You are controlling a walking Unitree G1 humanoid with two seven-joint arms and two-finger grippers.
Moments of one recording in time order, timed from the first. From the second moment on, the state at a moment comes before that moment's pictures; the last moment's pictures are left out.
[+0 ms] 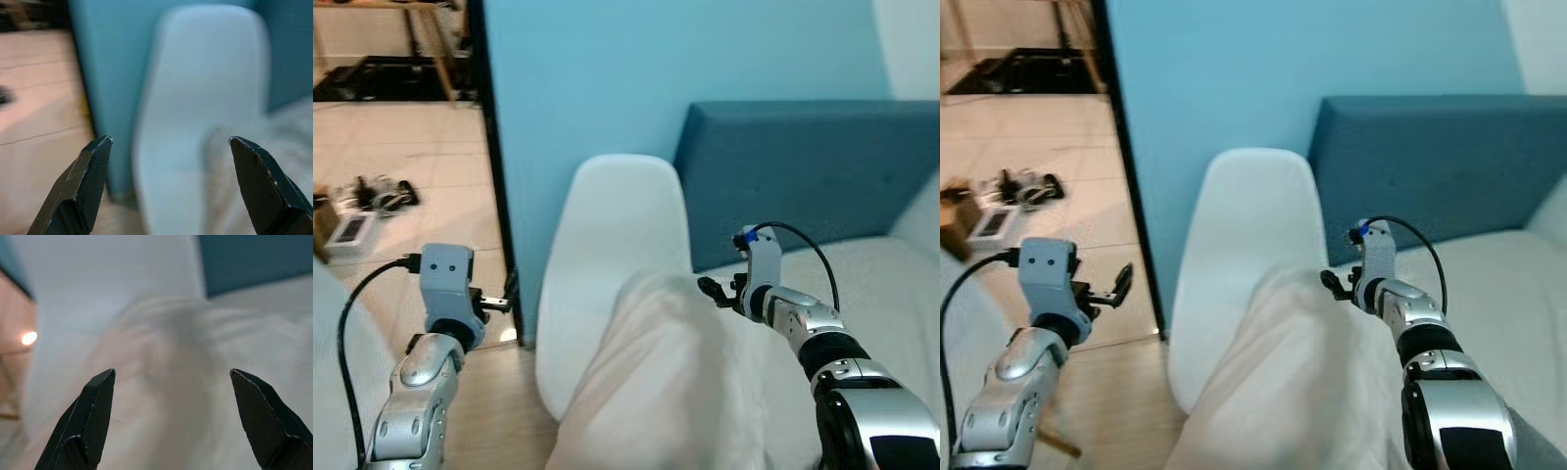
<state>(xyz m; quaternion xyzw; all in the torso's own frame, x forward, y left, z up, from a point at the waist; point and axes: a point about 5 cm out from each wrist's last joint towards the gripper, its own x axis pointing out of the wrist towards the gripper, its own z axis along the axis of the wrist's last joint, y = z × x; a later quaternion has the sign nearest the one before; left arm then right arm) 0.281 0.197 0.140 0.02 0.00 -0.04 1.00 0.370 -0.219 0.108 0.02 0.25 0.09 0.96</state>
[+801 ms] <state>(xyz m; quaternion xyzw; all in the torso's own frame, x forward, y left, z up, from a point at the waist) 0.280 0.178 0.131 -0.06 0.04 -0.08 0.99 0.368 -0.202 0.096 0.02 0.25 0.10 0.96</state>
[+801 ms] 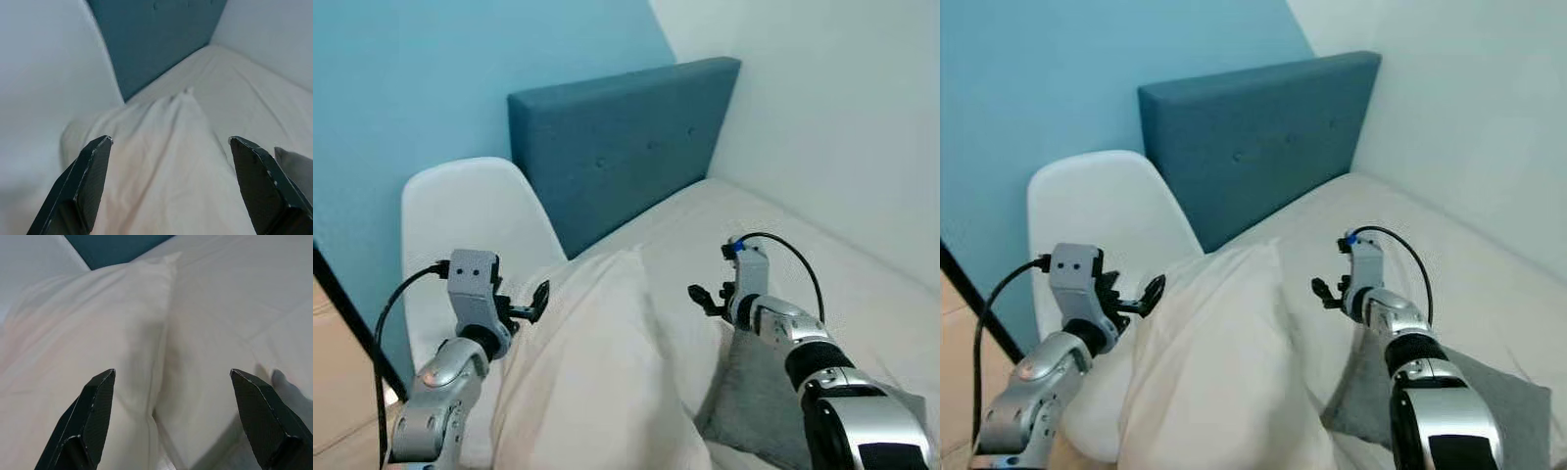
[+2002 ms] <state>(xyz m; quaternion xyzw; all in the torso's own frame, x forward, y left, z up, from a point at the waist) 0.276 0.198 0.137 -0.05 0.06 -0.02 1.00 0.333 -0.202 0.044 0.16 0.37 0.05 0.91</state>
